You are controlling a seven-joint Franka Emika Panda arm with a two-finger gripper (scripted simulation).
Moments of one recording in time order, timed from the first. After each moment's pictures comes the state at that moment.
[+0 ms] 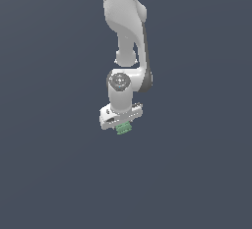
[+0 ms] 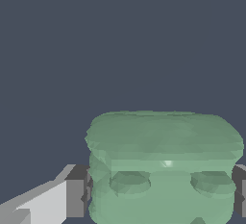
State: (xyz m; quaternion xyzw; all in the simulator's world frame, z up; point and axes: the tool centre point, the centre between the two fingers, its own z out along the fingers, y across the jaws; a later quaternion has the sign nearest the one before) arm -0.013 -0.020 0.041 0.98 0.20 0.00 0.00
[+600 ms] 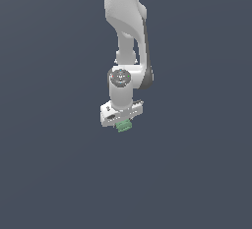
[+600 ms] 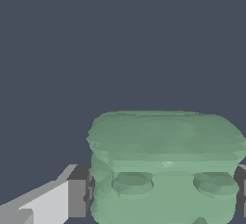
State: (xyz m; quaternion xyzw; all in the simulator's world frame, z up) arm -0.021 -0.018 0.049 0.98 0.20 0.00 0.00
